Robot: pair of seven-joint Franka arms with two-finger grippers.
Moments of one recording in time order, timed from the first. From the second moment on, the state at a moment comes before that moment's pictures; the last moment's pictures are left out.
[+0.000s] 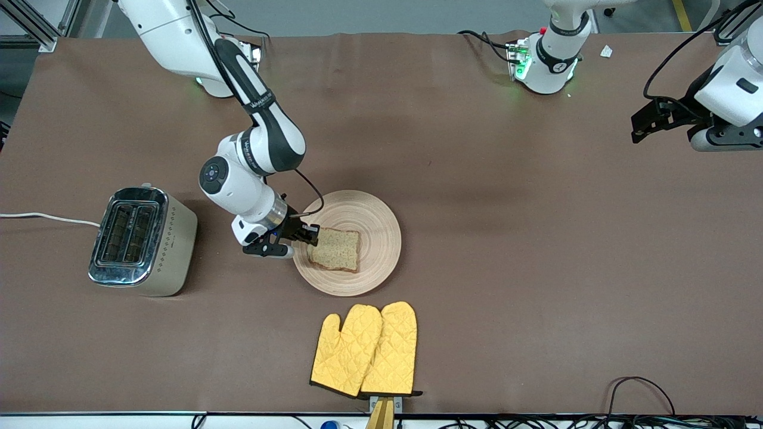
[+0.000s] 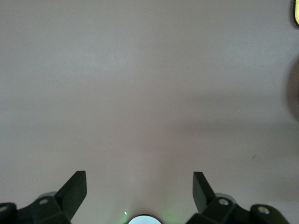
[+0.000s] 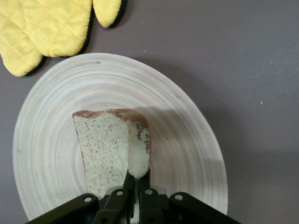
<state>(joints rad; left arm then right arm) 0.06 -0.06 -0.18 -1.61 0.02 1.49 -0.10 0.48 0.48 0.00 -1.95 0.53 2.62 0.18</state>
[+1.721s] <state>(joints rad) 0.06 -0.06 -0.18 -1.61 0.02 1.49 -0.10 0.43 0.22 -0.42 -1.93 0.17 2.28 0.00</state>
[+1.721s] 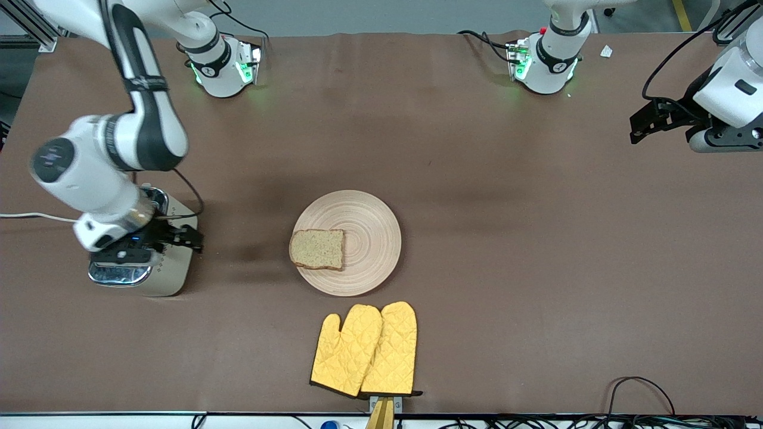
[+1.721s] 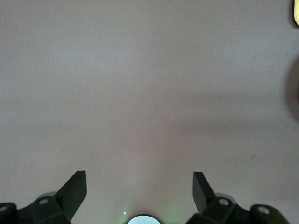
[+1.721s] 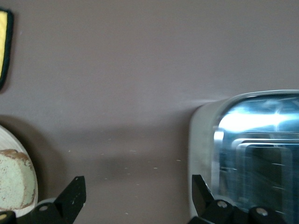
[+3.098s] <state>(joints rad) 0.18 0.41 -0.21 -1.62 -0.61 1.76 0.31 0.43 -0.16 -0.46 -1.72 -0.04 1.66 0.02</state>
